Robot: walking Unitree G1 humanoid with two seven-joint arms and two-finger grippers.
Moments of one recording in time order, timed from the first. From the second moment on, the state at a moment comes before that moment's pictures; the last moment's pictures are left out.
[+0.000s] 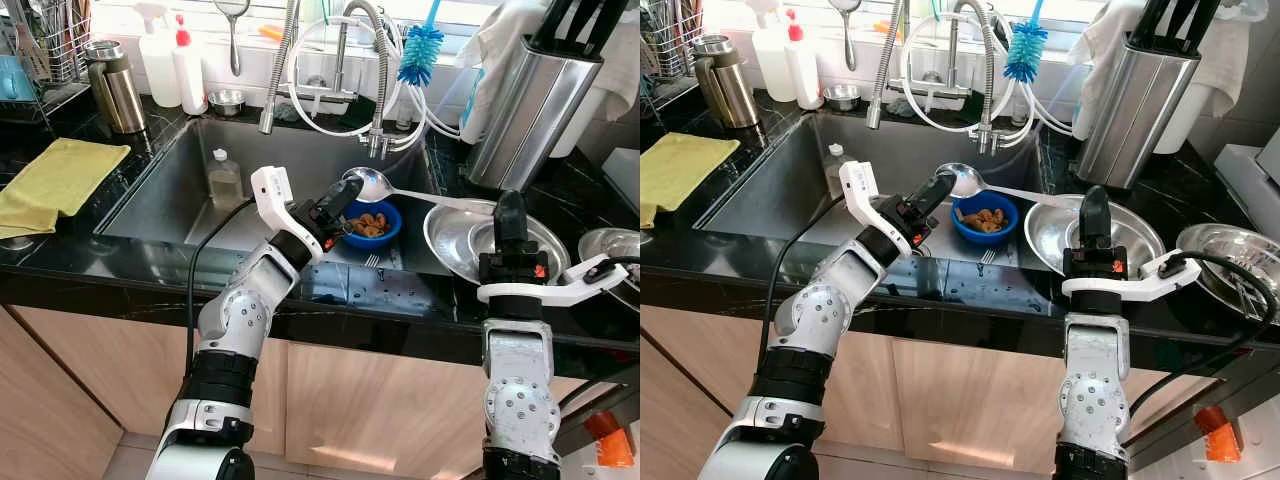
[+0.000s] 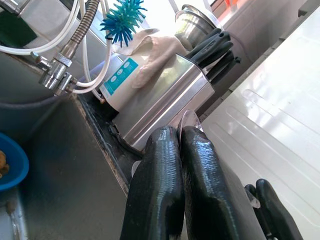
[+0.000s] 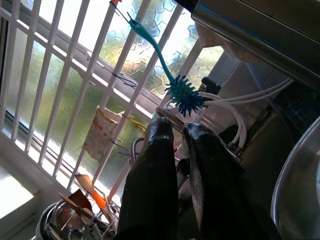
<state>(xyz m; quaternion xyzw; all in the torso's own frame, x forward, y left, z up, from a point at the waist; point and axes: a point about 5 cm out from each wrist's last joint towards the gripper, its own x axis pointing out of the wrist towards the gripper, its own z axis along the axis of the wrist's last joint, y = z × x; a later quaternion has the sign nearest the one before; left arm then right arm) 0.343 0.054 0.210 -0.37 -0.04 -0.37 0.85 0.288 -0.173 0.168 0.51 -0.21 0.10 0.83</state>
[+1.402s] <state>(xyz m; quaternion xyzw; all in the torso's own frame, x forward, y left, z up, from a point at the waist) 0.385 0.136 0.222 -0.07 -0.16 -0.13 0.98 0.295 -0.156 0.169 0.46 -0.18 0.11 0.86</state>
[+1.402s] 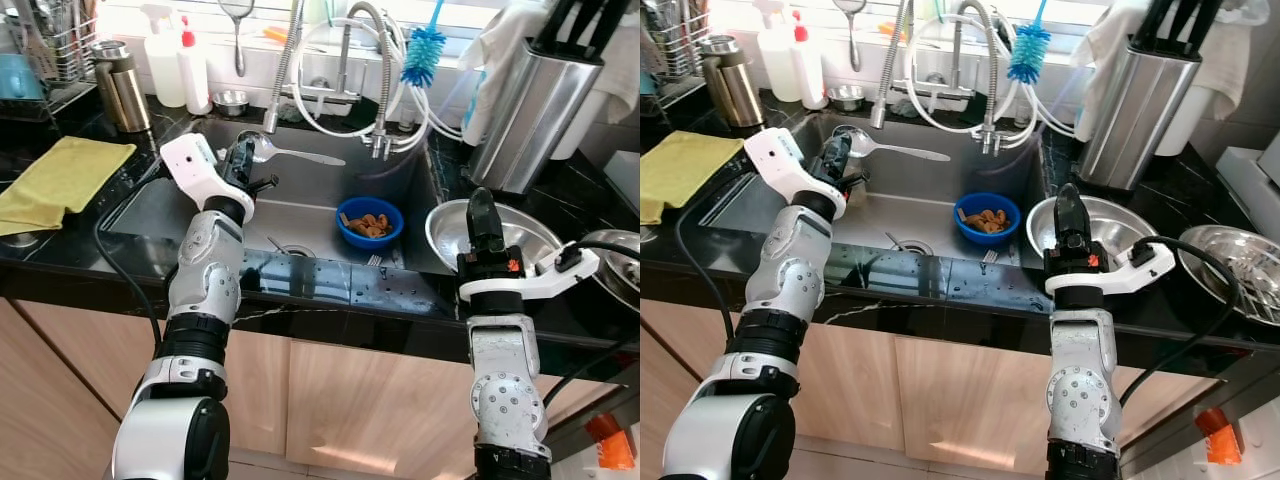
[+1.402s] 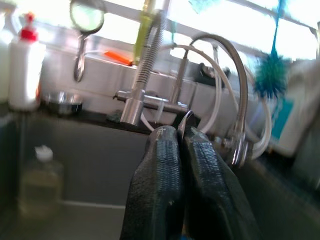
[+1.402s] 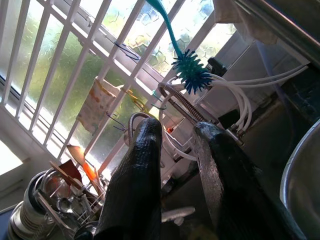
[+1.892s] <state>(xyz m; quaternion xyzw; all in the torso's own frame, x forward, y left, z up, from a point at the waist) 0.391 0.138 0.197 0.17 -0.13 -0.14 0.97 0.295 -0.155 0.169 0.44 -0.18 0.11 0.87</state>
